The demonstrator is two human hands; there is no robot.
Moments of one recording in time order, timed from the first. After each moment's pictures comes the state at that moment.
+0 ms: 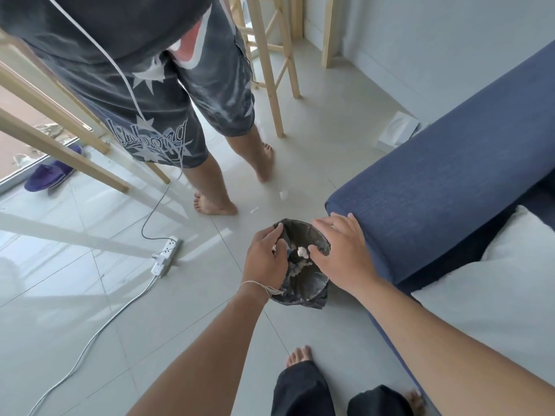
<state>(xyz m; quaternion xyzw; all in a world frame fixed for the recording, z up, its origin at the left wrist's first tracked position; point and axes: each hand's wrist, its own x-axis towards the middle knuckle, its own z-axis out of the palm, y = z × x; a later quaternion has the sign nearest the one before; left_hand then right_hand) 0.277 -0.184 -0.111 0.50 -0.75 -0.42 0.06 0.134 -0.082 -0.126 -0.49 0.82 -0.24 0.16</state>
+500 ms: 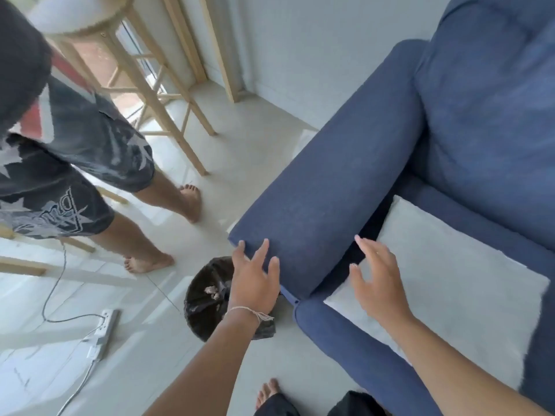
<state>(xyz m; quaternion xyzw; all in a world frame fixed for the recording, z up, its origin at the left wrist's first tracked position) 0.143 -0.089 -0.091 0.40 -0.83 -0.38 -0.03 0.014 0.119 -0.125 -0.22 0.90 -0.35 0.12</state>
